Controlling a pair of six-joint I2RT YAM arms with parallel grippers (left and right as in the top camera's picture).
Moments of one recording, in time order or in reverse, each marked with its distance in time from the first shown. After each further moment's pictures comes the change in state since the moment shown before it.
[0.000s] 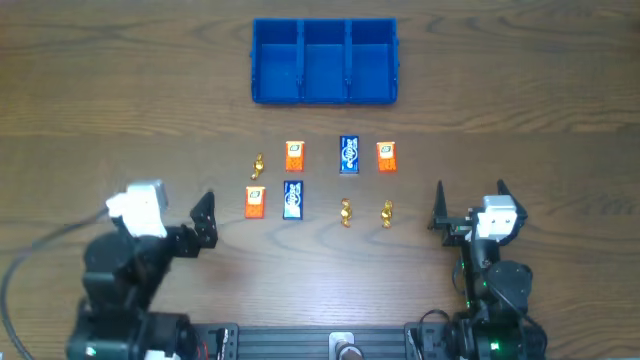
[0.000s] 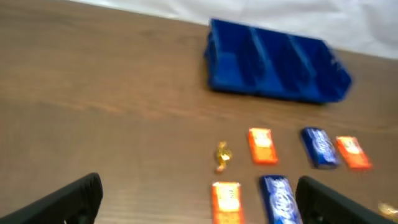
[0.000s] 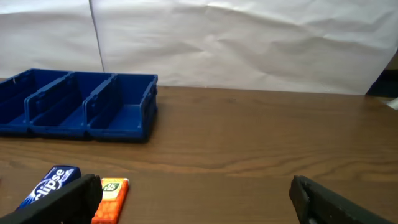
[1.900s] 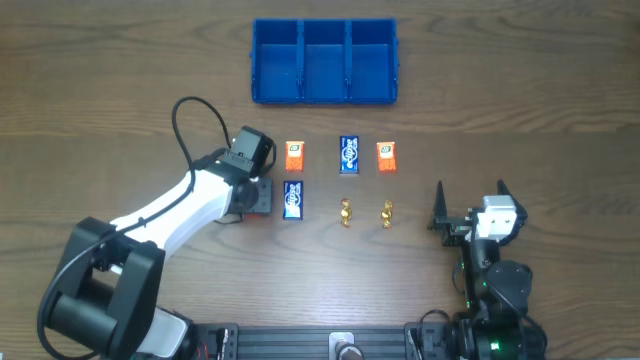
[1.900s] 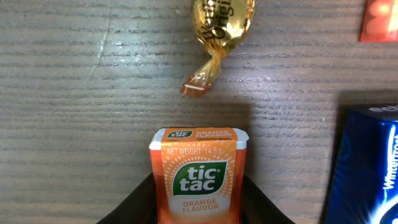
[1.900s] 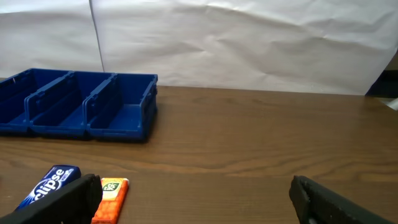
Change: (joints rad) left arm -0.353 1.314 0.354 0.013 -0.159 -0.197; right arm 0.000 0.000 0.000 0.001 0.000 -0.003
